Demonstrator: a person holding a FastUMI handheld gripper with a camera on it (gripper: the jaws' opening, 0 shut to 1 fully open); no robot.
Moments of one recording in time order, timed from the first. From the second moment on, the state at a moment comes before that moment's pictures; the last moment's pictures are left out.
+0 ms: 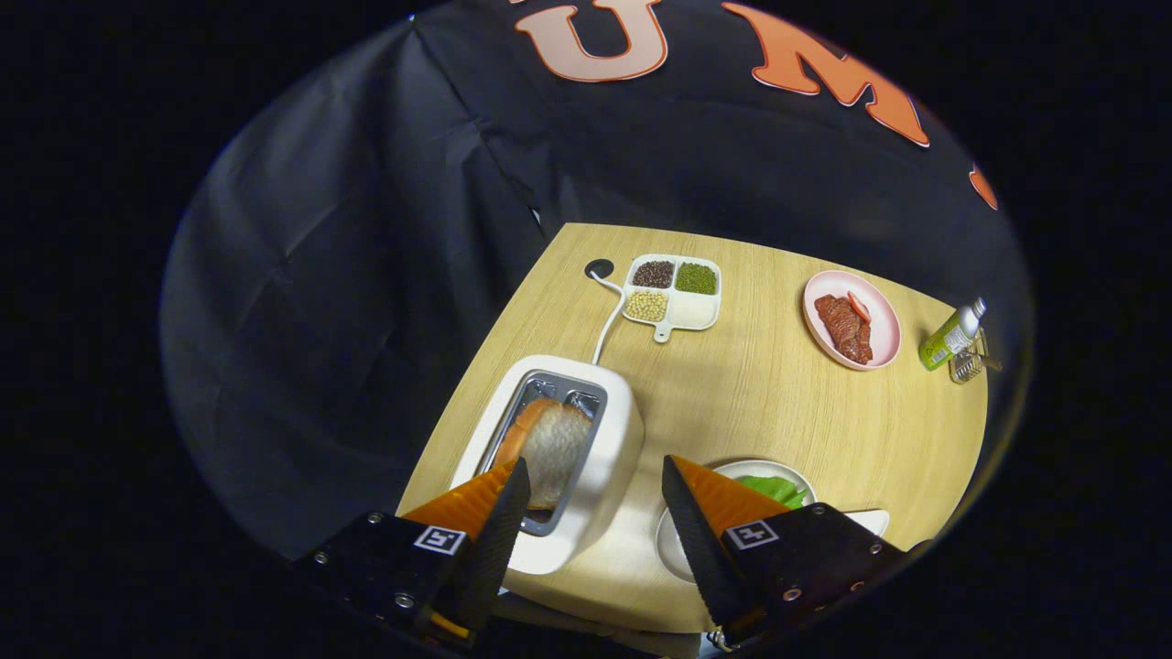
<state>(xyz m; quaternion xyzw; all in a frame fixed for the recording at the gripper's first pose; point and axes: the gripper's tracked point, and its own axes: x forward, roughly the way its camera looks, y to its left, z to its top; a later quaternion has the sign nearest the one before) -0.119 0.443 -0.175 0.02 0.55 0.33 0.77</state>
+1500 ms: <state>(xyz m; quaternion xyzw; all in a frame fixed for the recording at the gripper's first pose) -0.115 0.450 -0.168 0.10 0.62 0.32 0.71</state>
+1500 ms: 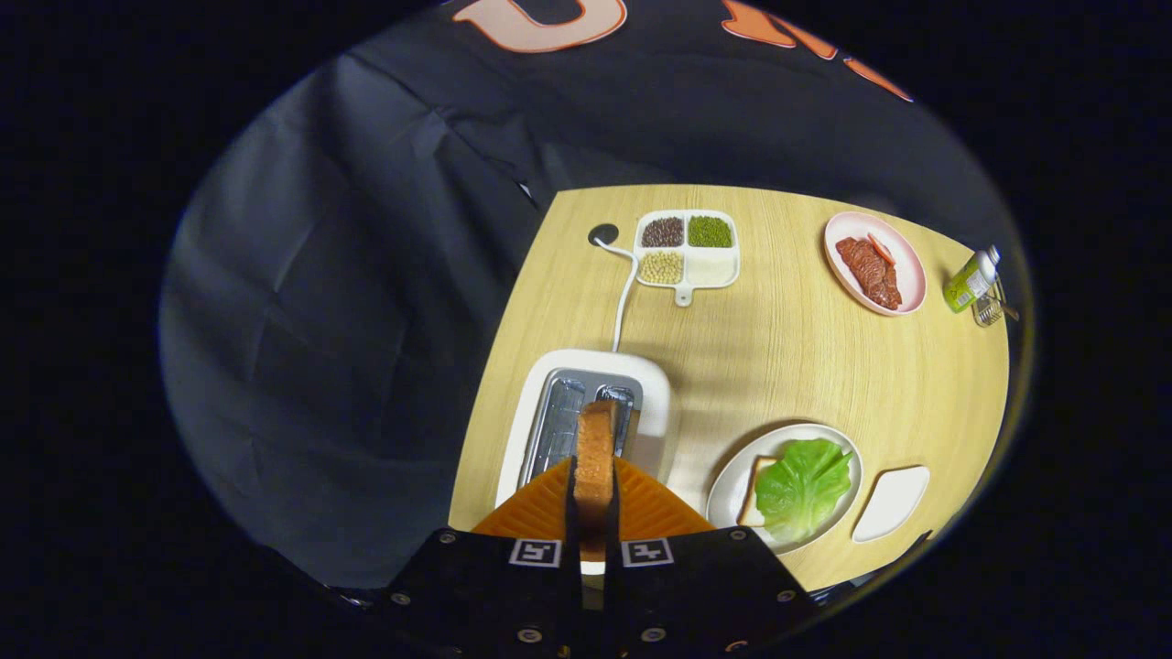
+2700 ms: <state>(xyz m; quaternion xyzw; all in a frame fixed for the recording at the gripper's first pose) -0.131 0.288 -0.269 0.25 0.60 0.33 0.68</state>
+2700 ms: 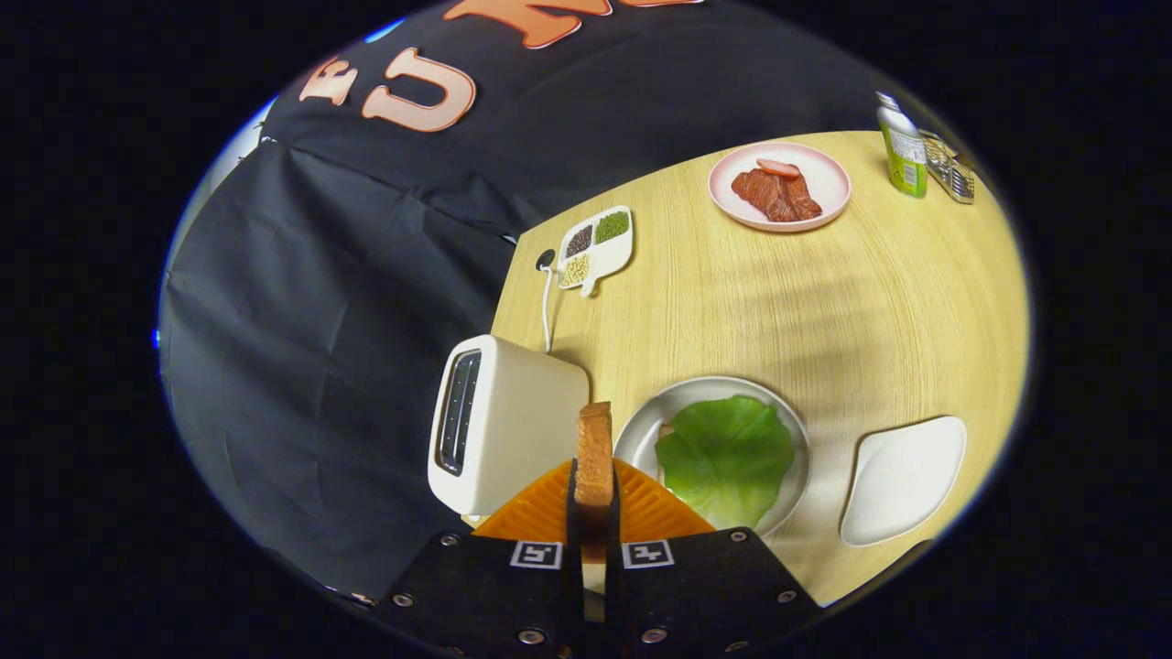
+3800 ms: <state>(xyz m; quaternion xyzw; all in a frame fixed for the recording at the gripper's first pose) -0.149 0.229 -0.357 0.00 0.59 0.30 0.75</state>
